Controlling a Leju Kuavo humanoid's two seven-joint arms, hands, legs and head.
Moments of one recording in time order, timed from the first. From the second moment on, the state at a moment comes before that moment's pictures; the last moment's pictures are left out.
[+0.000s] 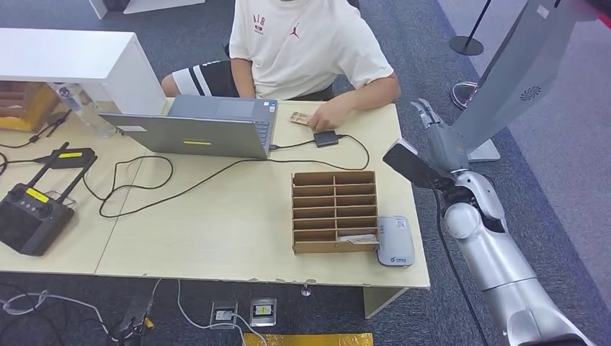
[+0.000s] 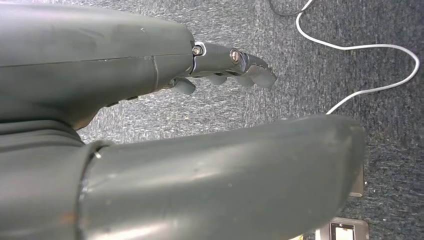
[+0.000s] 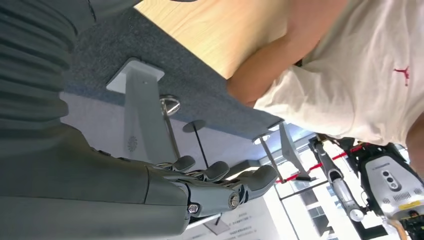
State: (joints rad) left arm -0.23 0.25 -0.84 -0.30 0.62 0.30 -0.15; right arm -0.64 -0.27 0.49 -1.08 0.68 -0.04 -0.15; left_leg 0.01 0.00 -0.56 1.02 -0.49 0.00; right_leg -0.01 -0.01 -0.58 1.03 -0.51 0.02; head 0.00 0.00
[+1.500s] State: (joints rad) left arm -0.18 0.26 -0.82 -0.30 0.62 0.31 -0.22; right arm -0.18 -0.46 0.56 -1.70 0.49 0.07 0.04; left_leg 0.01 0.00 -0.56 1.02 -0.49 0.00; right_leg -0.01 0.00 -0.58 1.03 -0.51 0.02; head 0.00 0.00
